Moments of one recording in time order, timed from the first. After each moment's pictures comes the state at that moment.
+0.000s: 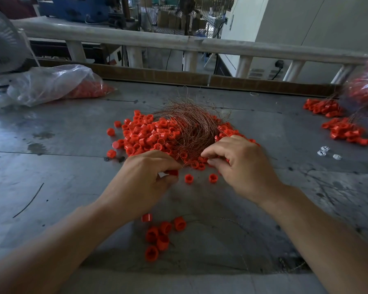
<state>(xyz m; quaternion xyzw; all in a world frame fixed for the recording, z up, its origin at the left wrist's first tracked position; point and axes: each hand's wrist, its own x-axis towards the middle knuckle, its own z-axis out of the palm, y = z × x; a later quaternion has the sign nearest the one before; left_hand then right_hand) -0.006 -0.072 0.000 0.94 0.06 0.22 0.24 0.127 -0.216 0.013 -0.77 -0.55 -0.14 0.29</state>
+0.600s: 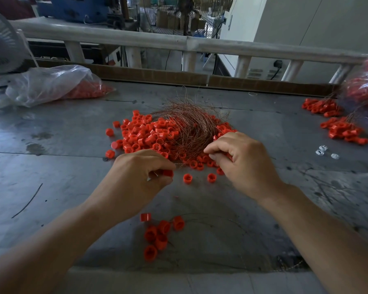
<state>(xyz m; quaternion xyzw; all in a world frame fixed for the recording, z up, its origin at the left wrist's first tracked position) -0.015 -0.070 0.006 0.92 0.08 0.24 0.29 0.131 -0.217 0.010 -0.77 -0.52 -0.16 0.32</state>
